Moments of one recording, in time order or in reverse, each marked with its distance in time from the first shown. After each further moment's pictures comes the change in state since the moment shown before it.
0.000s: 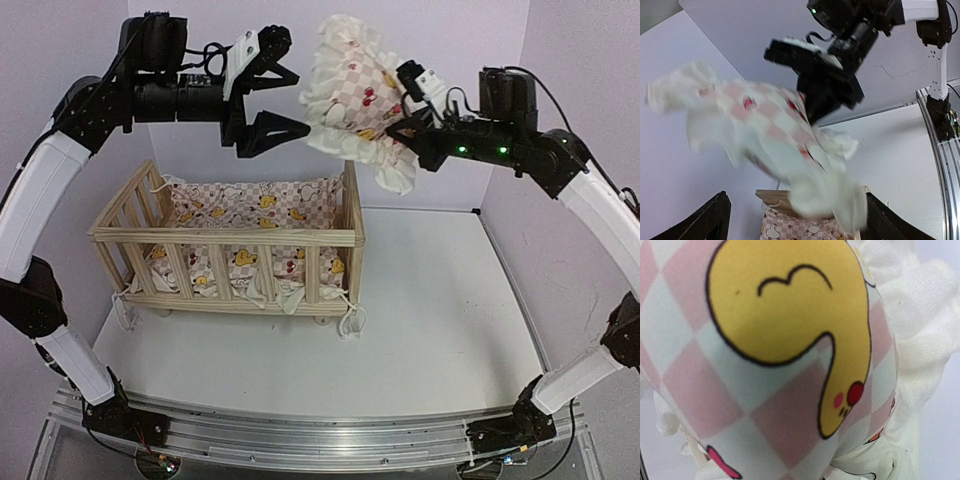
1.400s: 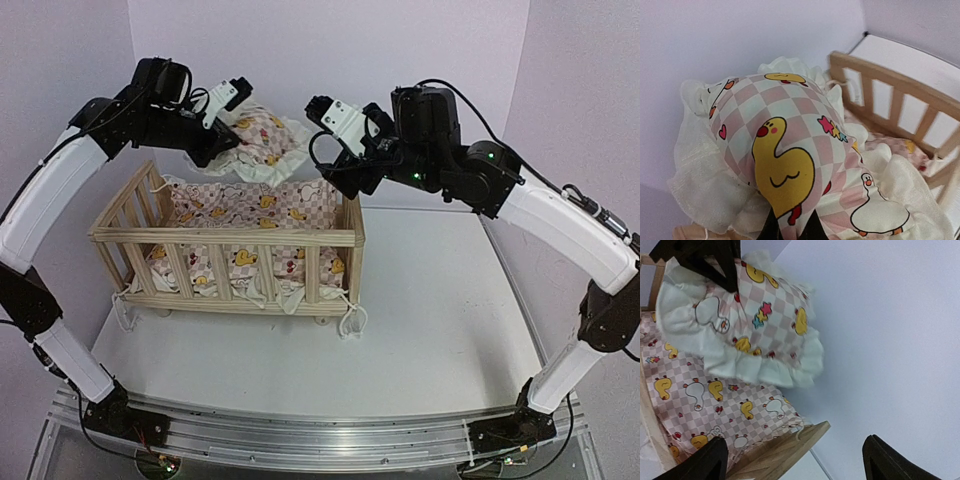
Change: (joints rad) left arm 0.285 -0.030 -0.241 -0.059 -0.318 -0.220; right arm 0.325 0.205 0.062 0.131 0.463 -0.302
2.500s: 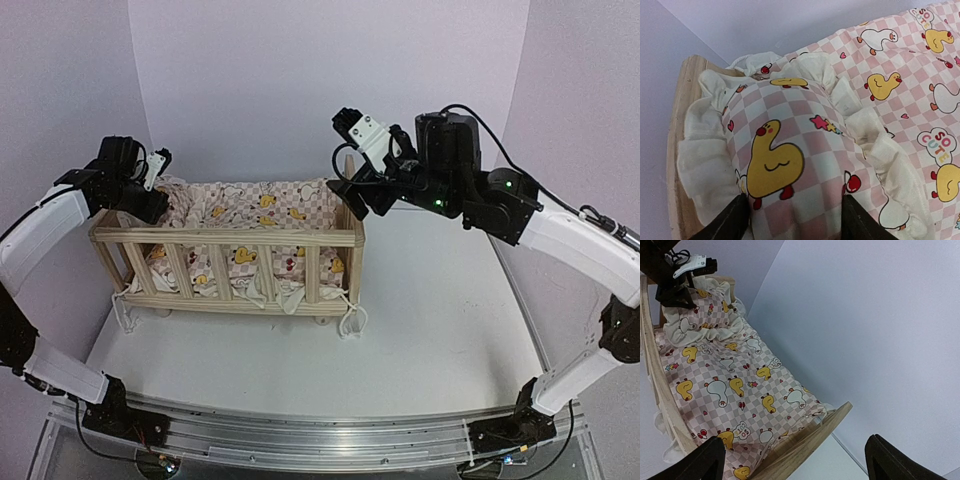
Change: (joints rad) left arm 0.403 -0.241 -0.685 0.244 -0.192 -0.124; right arm 0.000 -0.153 -0.257 0.119 -0.029 0.181
